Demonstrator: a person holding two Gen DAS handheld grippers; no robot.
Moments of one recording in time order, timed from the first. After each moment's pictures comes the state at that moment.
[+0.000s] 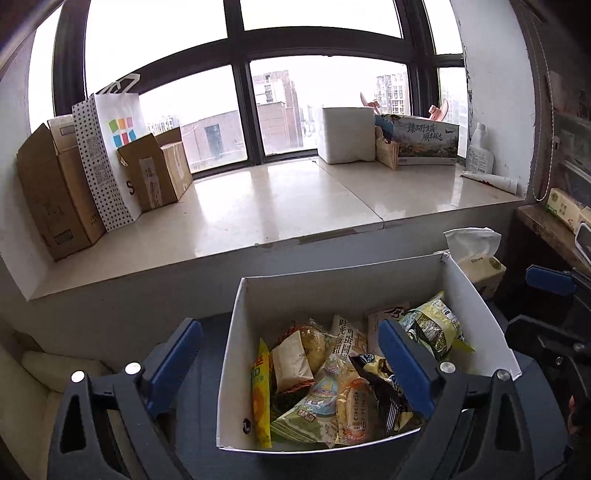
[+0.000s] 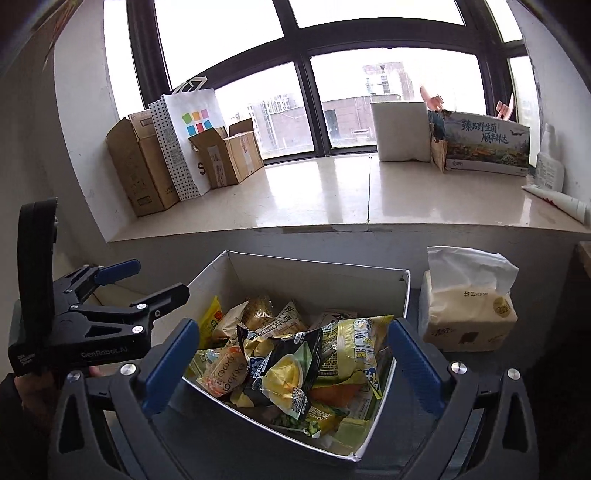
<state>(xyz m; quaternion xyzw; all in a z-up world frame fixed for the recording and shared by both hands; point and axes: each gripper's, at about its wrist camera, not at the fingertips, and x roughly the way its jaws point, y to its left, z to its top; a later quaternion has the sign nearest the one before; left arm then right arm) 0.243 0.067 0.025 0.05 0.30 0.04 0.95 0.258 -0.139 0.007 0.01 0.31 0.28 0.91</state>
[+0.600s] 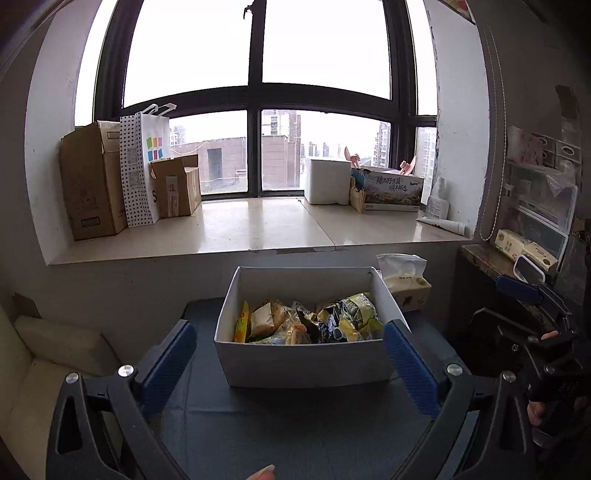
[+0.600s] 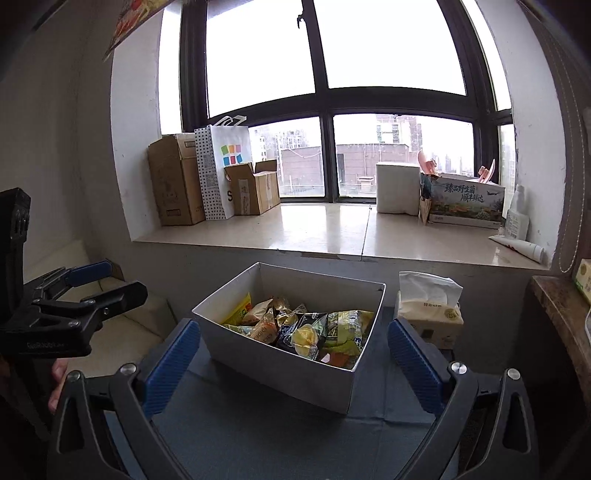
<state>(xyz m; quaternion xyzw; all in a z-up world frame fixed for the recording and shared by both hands) 0.056 0.041 0.073 -0.03 0.25 0.01 0.97 0.109 -0.186 0.053 -0.02 0.21 0.29 0.93</state>
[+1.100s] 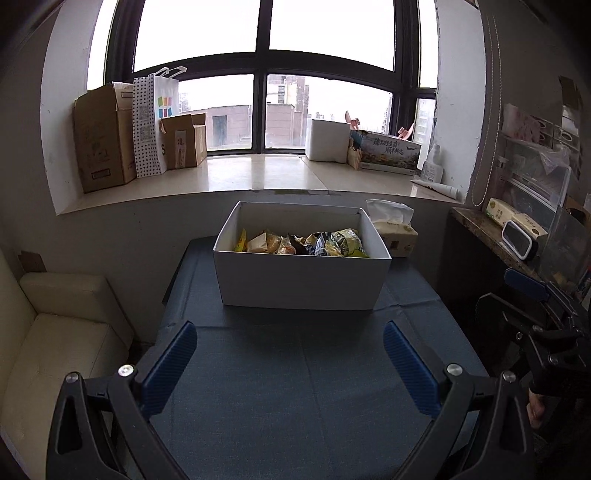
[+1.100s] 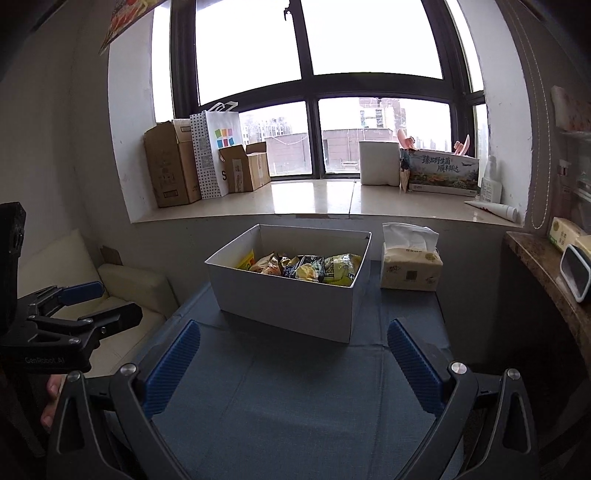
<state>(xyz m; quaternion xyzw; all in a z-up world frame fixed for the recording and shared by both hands) -0.020 0.016 0.035 -0.04 0.30 0.02 0.95 0.029 -0.210 0.024 -0.01 0.24 0.26 0.93</state>
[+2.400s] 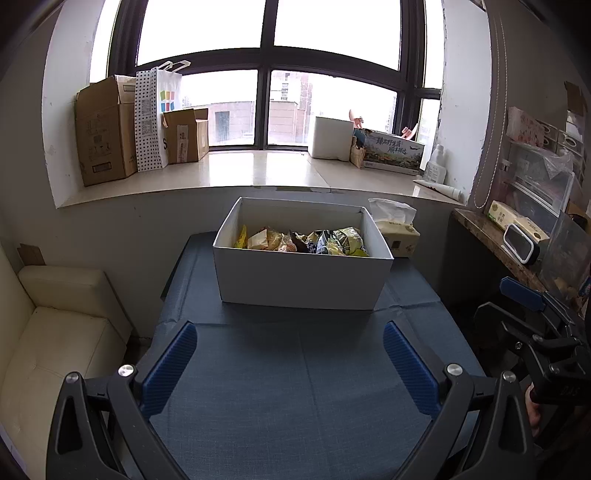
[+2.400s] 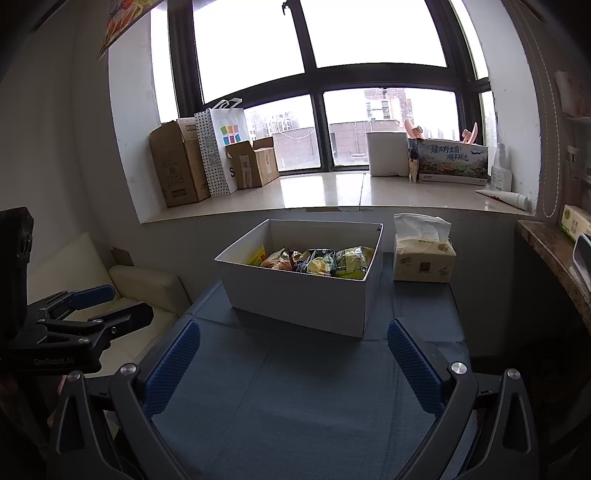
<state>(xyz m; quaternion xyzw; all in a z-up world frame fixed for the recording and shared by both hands) -0.012 0.020 0.032 -0.05 0.31 0.03 0.95 0.035 -0.209 0.020 0.00 0.26 0.28 0.92</state>
